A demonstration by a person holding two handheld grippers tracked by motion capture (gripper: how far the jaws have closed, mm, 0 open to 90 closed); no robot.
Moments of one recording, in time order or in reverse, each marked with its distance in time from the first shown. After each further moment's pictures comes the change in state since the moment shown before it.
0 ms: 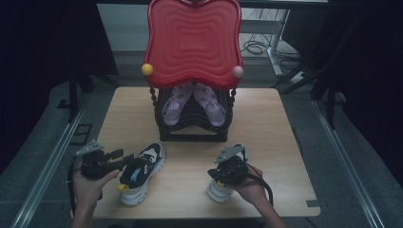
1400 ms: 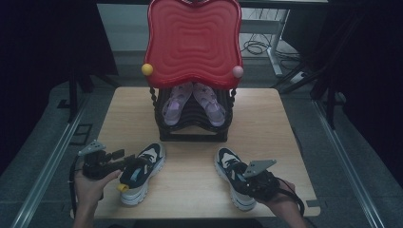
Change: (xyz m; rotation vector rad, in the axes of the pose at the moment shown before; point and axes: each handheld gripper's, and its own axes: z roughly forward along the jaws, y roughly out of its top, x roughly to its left) left arm -0.001 -0.001 0.004 0.014 0.000 0.001; right arm 0.001 -0.054 -0.060 0.067 -0.066 -0.006
